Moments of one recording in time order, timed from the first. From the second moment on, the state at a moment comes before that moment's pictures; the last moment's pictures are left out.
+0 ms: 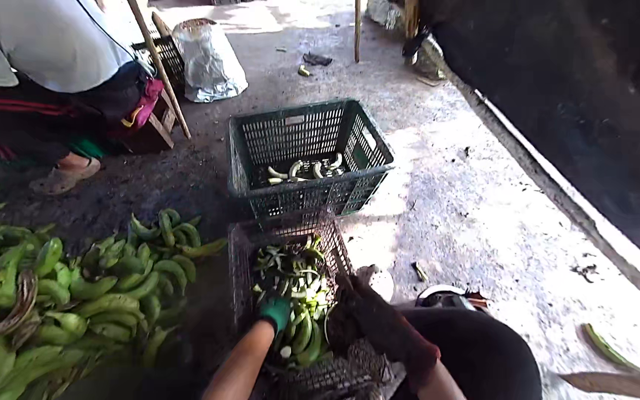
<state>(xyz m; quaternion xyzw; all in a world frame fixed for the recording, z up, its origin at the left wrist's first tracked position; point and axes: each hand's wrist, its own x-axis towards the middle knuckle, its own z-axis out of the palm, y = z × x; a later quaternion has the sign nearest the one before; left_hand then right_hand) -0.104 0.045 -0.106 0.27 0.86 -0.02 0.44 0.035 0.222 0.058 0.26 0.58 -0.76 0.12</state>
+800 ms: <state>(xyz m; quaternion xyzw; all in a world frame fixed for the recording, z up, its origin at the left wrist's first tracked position) -0.054 -0.019 0.015 0.18 0.91 0.33 0.17 0.039 0.136 0.073 0.23 0.88 -0.42 -0.03</state>
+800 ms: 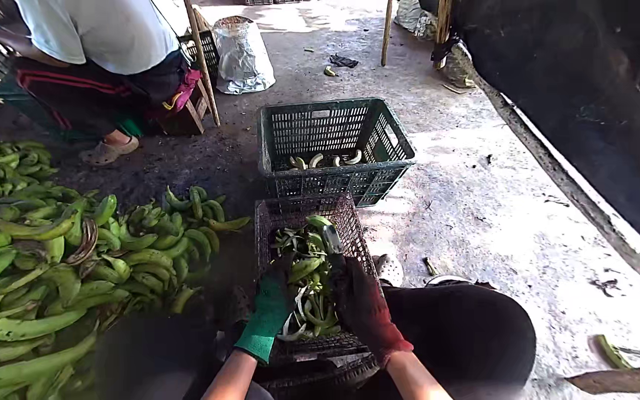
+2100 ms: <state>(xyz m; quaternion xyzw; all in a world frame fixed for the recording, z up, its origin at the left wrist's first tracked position) -0.090 -0.047 0.047 -0.05 0.65 0.75 0.10 -0.025 0.120 0.043 0.18 0.86 -0.45 -0.12</state>
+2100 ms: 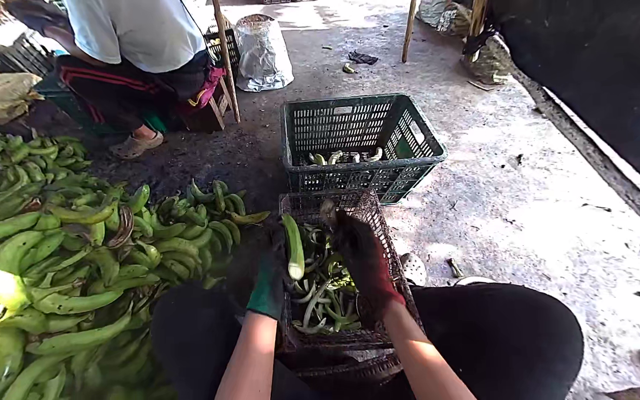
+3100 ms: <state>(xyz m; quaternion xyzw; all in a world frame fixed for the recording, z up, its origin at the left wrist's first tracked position) -0.087 -0.011 0.035 0.11 0.71 0.63 0.29 -0.034 0.170 0.008 0.13 0.89 -0.43 0.06</state>
